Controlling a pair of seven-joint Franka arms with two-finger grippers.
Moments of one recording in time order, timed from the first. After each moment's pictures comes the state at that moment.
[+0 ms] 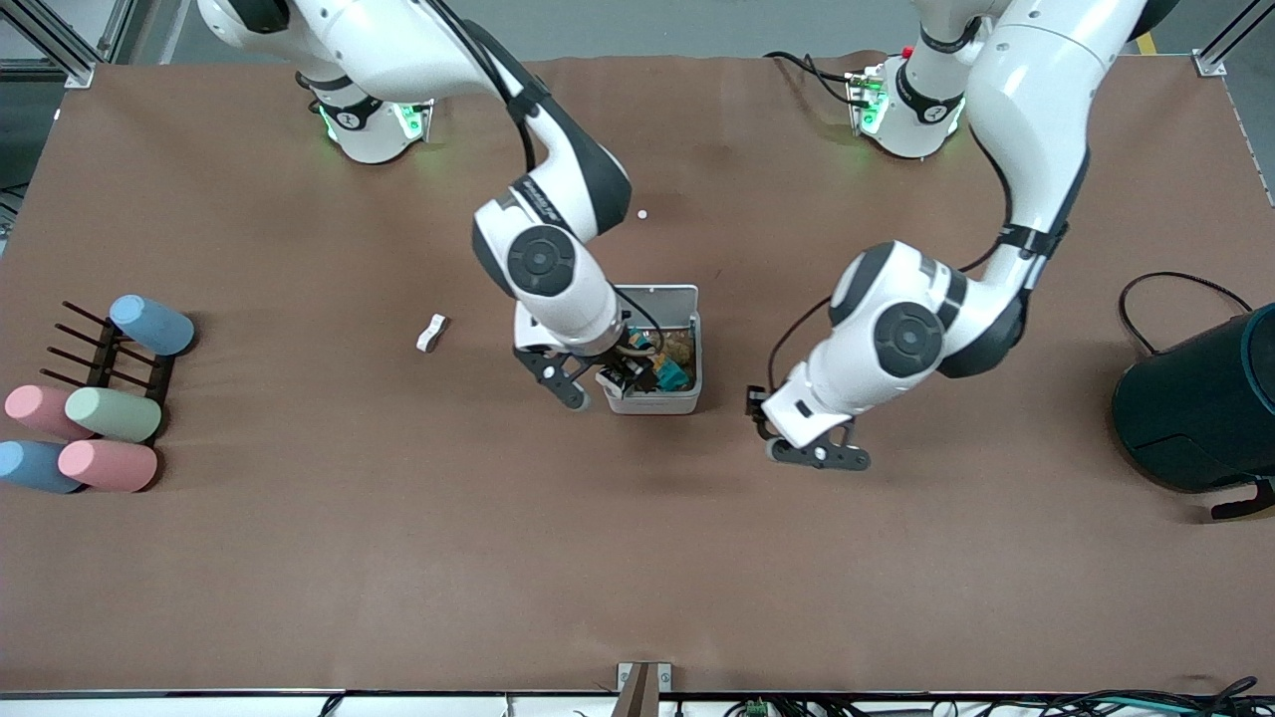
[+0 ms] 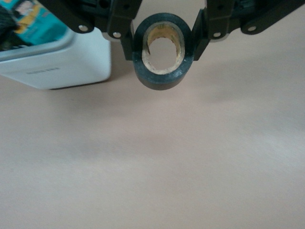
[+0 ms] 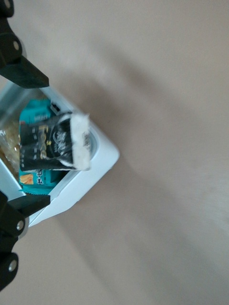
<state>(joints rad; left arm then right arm) -0.18 0.60 -0.38 -1.56 0.03 2.18 -0.43 0.68 0.61 -0.04 -1.40 0.22 2.09 1.35</state>
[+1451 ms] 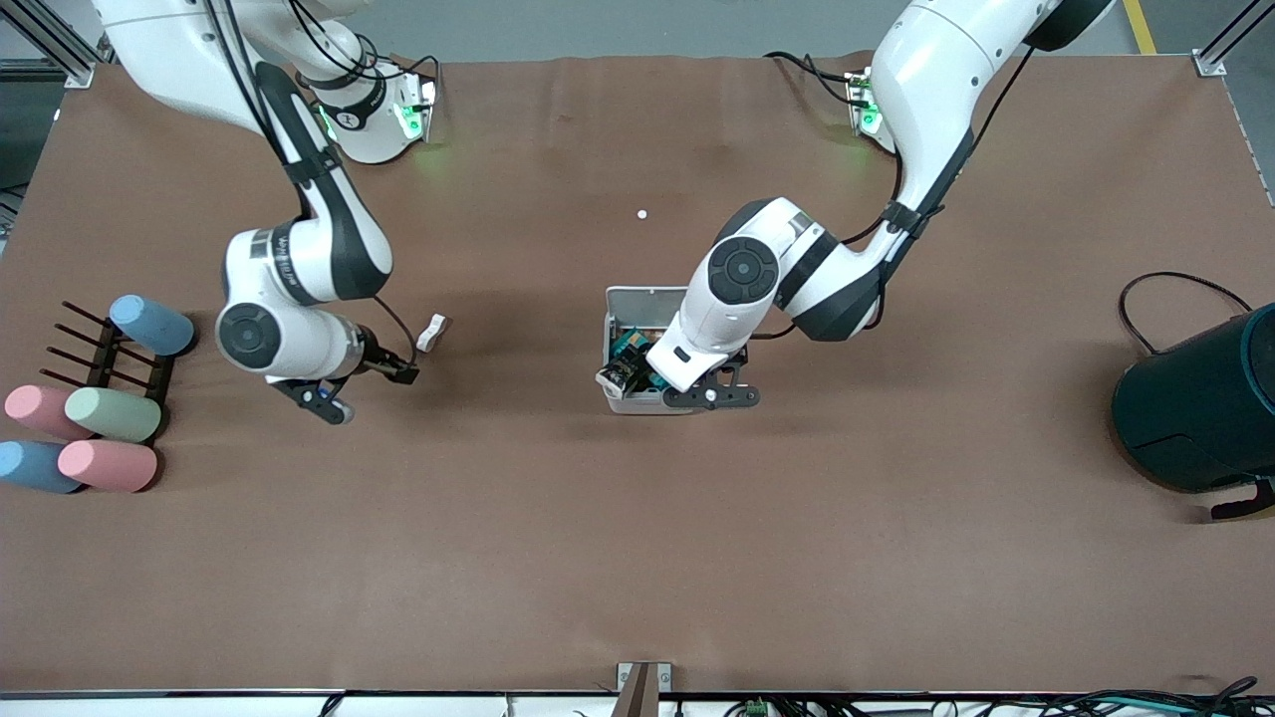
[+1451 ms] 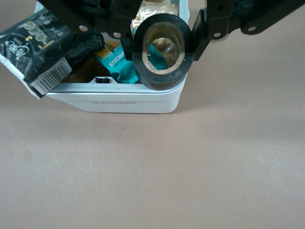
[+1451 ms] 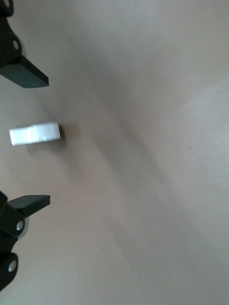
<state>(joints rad) -0.37 0.64 -0.38 -1.54 0.14 2.20 -0.78 0.24 0.36 -0.03 -2.10 0.09 2.16 0.68</state>
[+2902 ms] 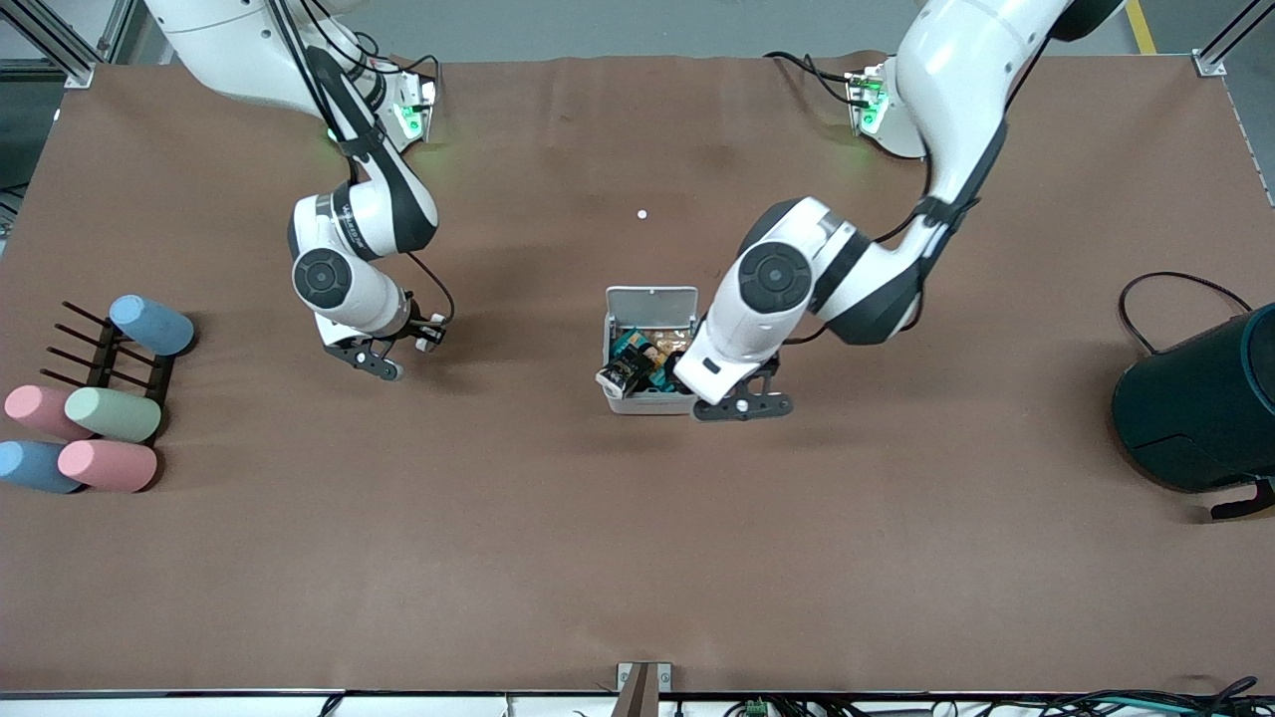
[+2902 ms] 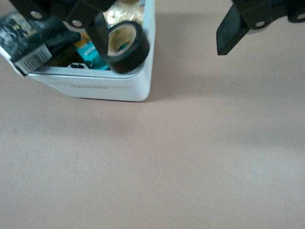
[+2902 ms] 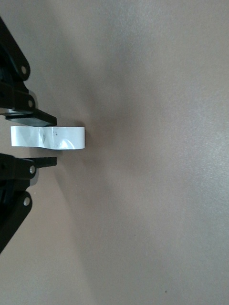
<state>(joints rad) -0.32 0.57 -0.38 -1.52 0.14 2.08 -0.78 0.33 0.31 -0.02 -2.33 0.08 2.43 0.67</state>
